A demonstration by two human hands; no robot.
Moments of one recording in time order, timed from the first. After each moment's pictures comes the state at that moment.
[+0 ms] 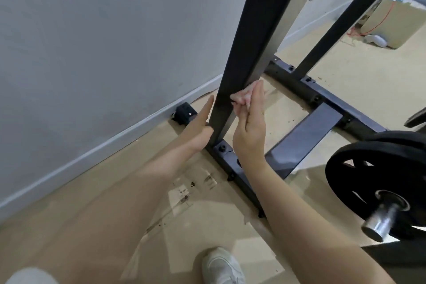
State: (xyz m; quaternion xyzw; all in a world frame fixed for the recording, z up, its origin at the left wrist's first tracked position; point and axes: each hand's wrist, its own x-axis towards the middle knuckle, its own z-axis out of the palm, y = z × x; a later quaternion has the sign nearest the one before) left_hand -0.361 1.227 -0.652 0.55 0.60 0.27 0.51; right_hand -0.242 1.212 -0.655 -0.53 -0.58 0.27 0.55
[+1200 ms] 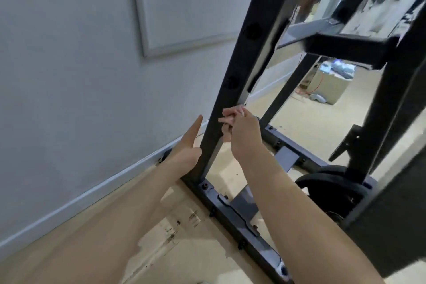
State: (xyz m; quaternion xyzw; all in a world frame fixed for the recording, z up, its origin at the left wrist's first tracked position) left_hand -0.368 1.164 -0.508 0.62 0.55 0.31 0.47; right_hand -0.240 1.187 -0.466 -0.55 -0.33 0.50 0.58
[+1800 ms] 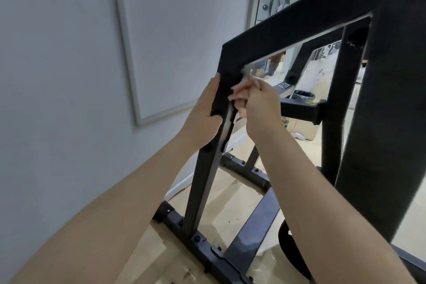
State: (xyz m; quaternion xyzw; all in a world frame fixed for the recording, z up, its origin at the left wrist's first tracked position) left_hand -0.315 1.171 -0.293 0.74 0.38 0.47 0.31; right_hand -0.206 1.162 -0.255 -0.48 -0.40 0.36 0.69
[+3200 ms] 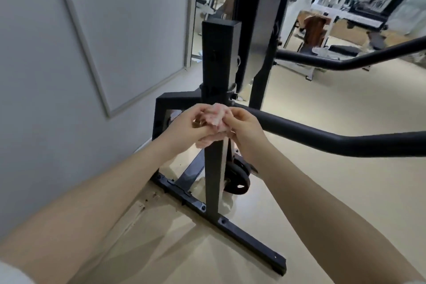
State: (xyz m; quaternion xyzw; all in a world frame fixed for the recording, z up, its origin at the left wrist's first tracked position) left_hand -0.269 0.919 0.035 0.71 0.36 0.31 0.52; right_hand -0.117 0.876 0.042 -0.61 -0.38 0.46 0.53
